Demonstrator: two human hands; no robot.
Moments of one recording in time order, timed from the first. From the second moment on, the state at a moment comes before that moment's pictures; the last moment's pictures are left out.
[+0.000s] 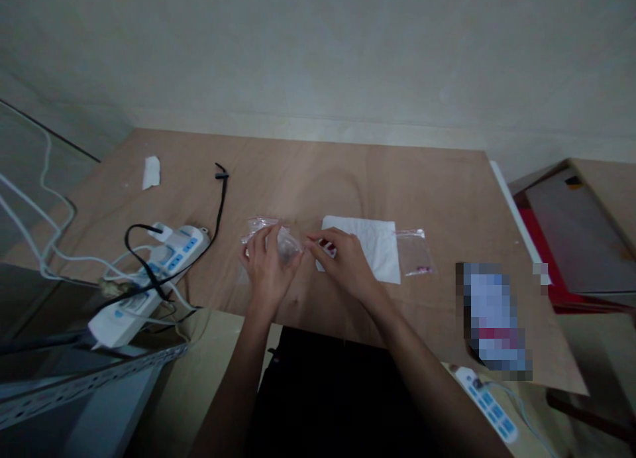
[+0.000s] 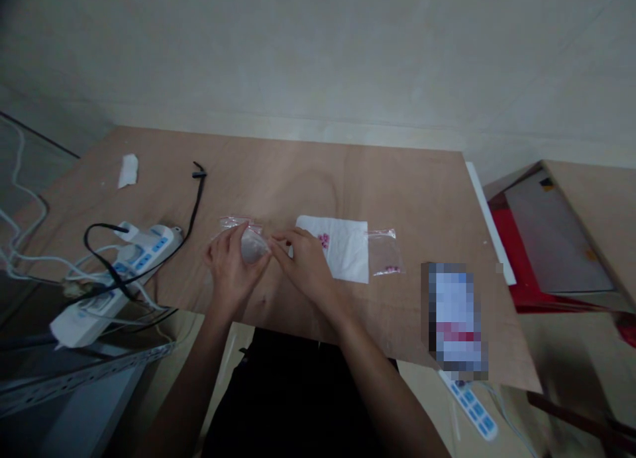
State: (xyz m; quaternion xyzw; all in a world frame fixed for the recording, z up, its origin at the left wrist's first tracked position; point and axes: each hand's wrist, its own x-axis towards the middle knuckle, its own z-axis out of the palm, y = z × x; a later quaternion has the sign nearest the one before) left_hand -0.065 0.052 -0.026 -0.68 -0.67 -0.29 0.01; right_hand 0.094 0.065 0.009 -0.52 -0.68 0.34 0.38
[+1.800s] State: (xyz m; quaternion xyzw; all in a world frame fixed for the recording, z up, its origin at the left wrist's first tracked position) left_hand -0.009 -0.005 0.049 -0.72 -0.55 -0.22 -0.35; right_hand 0.148 -0.016 0.028 -0.50 -0.75 0.28 0.34
